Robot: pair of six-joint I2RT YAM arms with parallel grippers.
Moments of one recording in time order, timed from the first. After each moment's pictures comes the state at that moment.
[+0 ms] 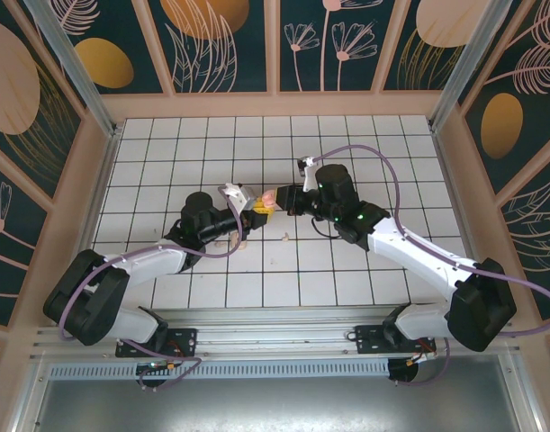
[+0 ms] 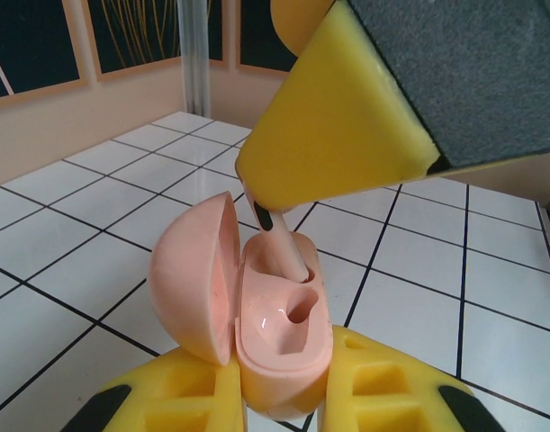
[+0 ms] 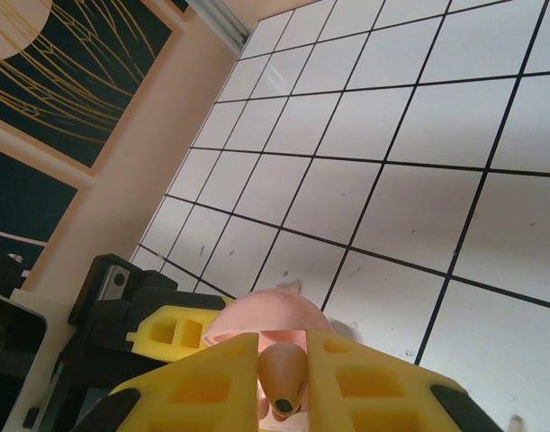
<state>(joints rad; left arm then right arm) -0.57 1.41 0.57 0.70 0.57 -0.01 0.72 1.30 0.95 -0.07 -0.21 0.60</state>
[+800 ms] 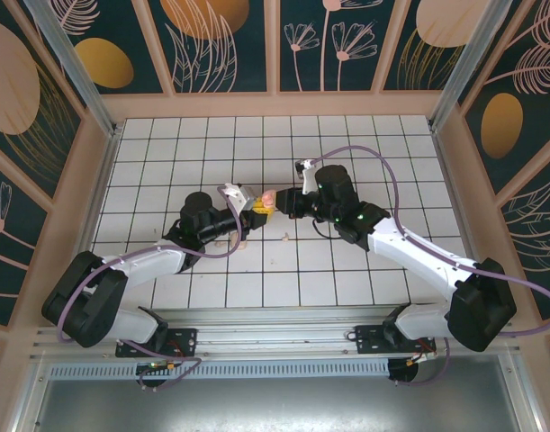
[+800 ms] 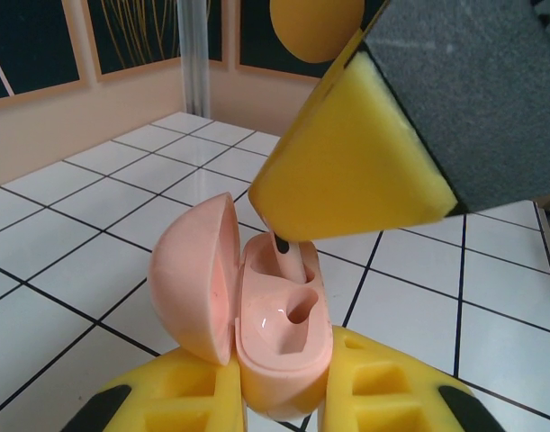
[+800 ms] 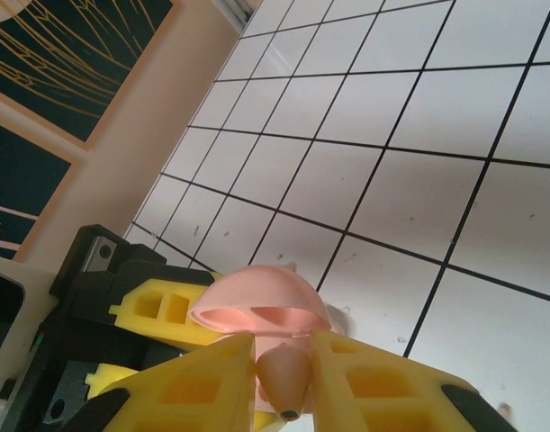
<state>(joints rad) -0.57 1.39 0.57 0.69 0.58 -0.01 0.72 1.30 0.95 -0.10 -0.24 0.54</state>
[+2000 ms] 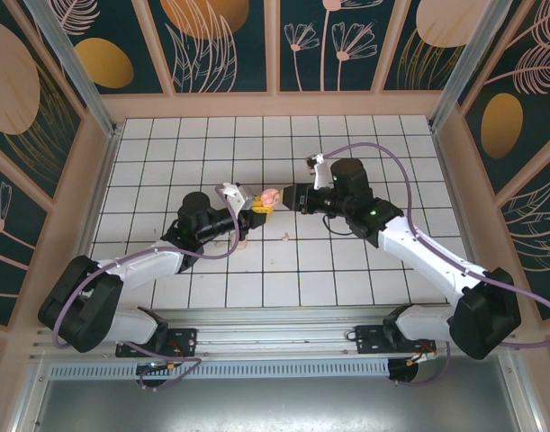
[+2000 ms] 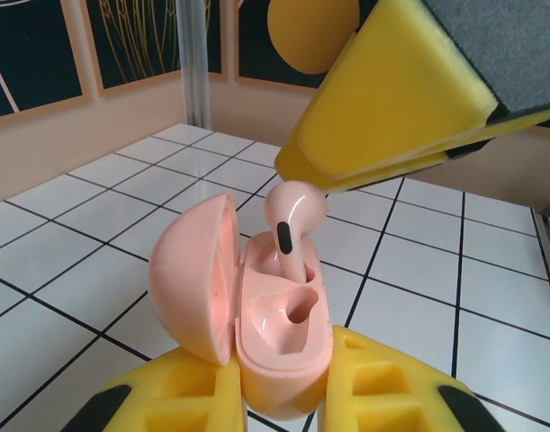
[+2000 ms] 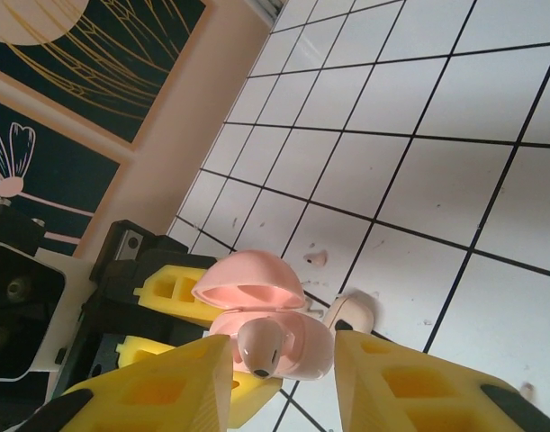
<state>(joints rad) -0.57 1.36 0.57 0.67 0.58 0.00 0.62 1.26 0.95 -0.14 -0.43 0.58</state>
